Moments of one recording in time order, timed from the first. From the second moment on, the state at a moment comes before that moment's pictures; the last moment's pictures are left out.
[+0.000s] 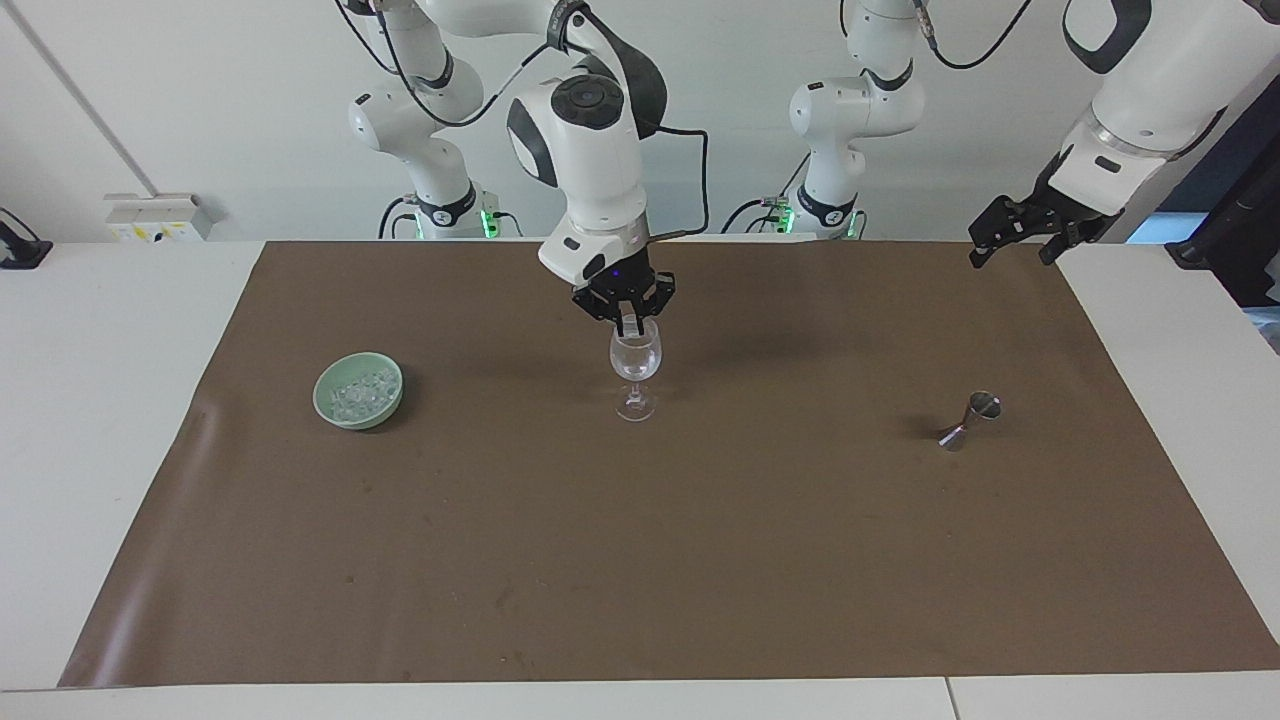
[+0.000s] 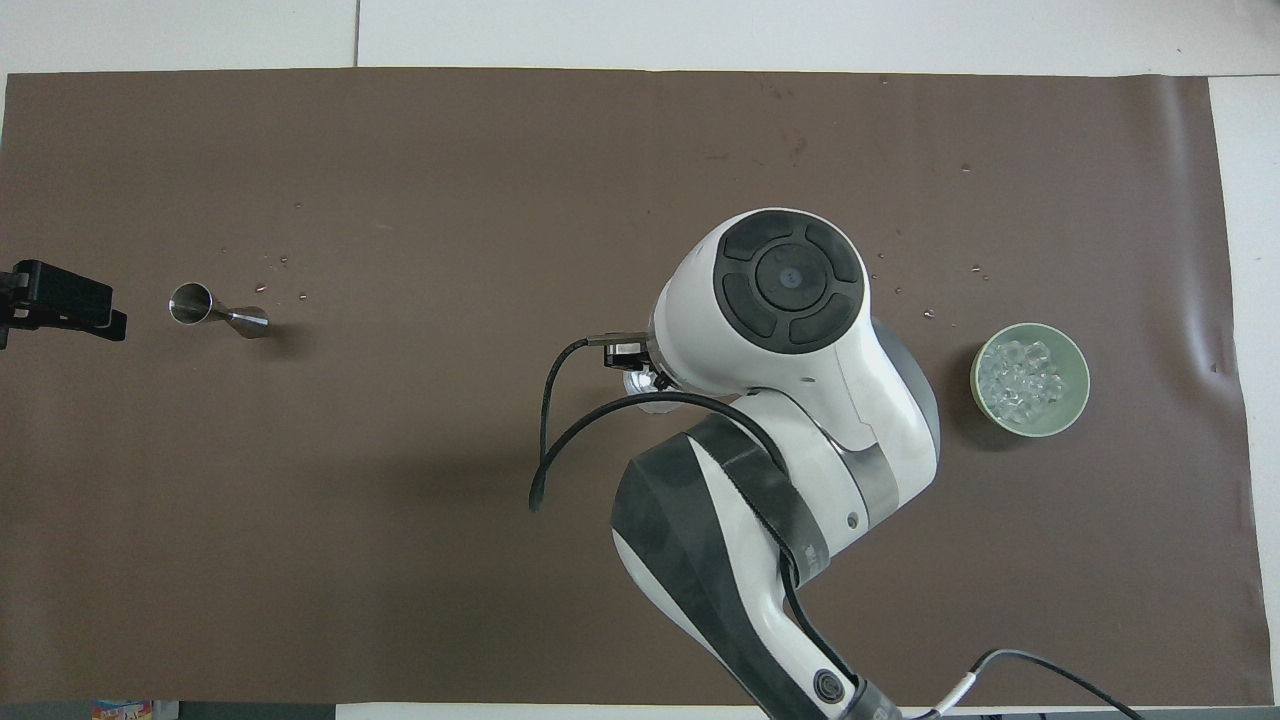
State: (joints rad) left arm 0.00 0.00 -0.03 -1.54 -0.02 1.44 -0.01; right arm 0.69 0.19 -0.11 -1.68 0.12 1.95 0.55
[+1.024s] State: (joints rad) left arm 0.00 0.00 -0.03 -1.54 -0.02 1.44 -0.01; right arm 0.71 0.19 -0.11 -1.69 0.12 1.95 0.55
